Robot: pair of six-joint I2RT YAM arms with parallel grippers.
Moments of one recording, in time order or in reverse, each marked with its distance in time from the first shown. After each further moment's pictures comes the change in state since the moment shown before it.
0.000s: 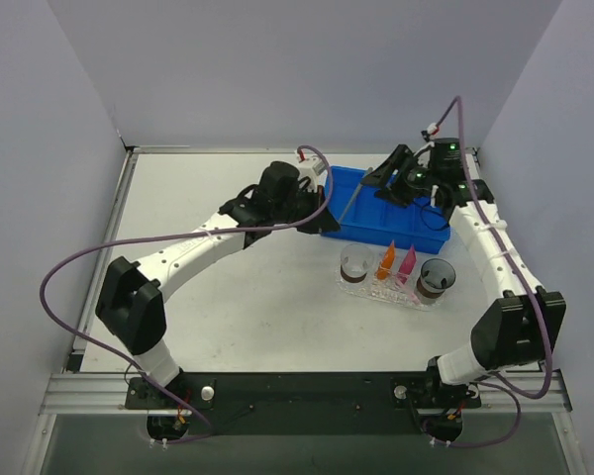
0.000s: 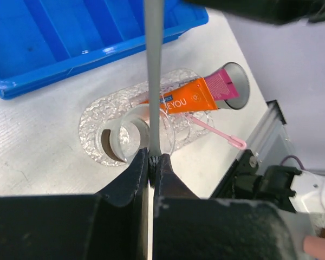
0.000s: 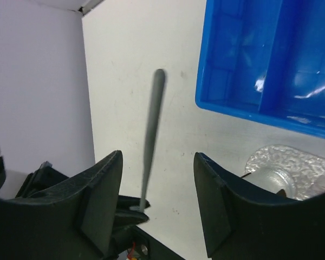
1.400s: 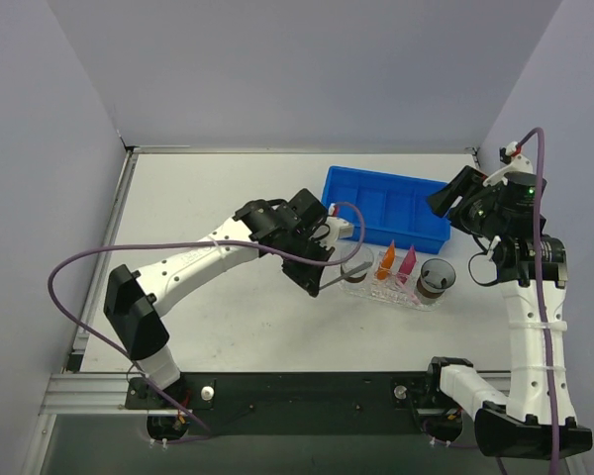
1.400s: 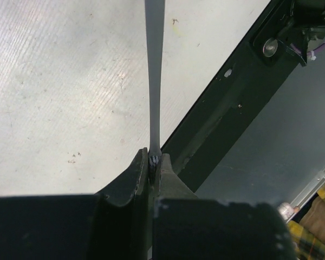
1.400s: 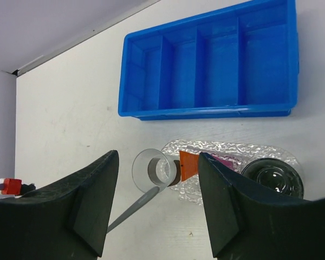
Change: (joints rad) left arm -0.149 -0.036 0.135 -0.771 0.056 0.349; right arm -0.242 -0.489 -0.045 -0.309 0.207 -0.289
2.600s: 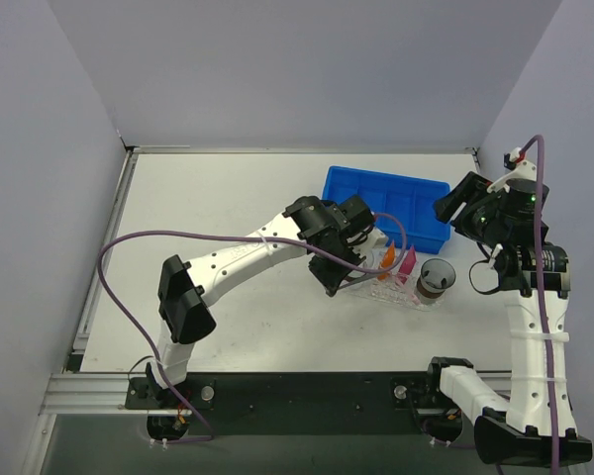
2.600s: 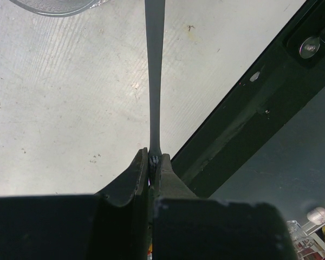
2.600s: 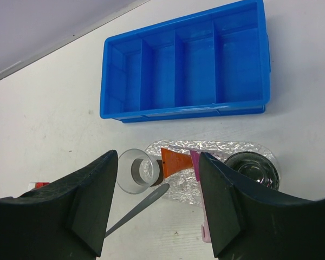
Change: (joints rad) left arm -0.149 0.308 0.442 -0.266 -0.209 0.050; right arm 0.000 -0.048 0.005 -0.036 0.097 -0.044
